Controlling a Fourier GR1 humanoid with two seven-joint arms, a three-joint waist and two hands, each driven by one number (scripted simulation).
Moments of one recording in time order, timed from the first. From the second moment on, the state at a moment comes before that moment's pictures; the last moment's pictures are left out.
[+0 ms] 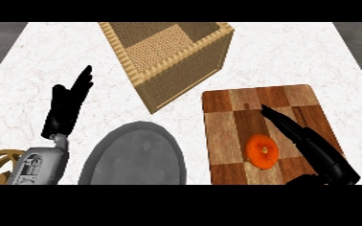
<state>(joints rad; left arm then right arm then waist) -0.20 0.24 0.01 -1.40 -0.08 0.04 0.23 0.10 -0.20 0.00 -1.79 0.64 0.48 -0.23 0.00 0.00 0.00</state>
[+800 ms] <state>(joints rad) -0.23 0.22 0.06 -1.38 -0.11 -0.01 0.24 0.07 -0.17 0.08 -1.65 0.77 0.34 -0.32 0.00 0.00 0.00</state>
